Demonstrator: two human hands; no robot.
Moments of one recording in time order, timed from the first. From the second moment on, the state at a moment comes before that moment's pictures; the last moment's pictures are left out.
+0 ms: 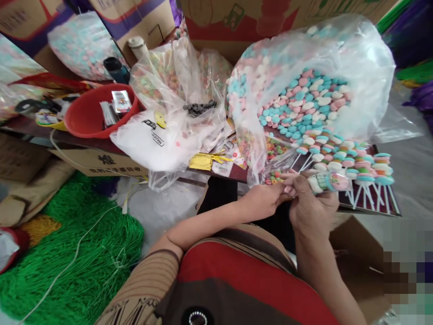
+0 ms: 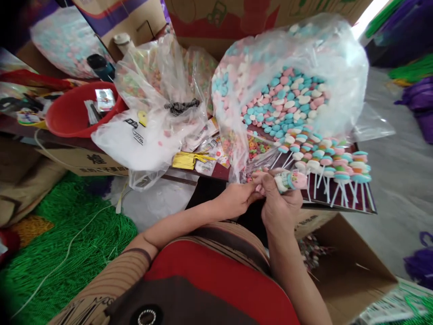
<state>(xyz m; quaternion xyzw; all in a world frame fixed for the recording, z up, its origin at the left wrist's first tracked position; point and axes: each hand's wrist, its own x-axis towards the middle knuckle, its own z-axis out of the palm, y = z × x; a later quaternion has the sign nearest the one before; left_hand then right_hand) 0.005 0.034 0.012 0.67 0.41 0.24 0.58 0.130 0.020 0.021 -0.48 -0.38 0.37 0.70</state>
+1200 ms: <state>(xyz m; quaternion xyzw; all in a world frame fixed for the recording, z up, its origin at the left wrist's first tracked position) -0.116 0.090 -0.021 0.23 0.50 0.64 0.54 0.021 0.166 -0.021 -0.40 -0.92 0.04 0.02</state>
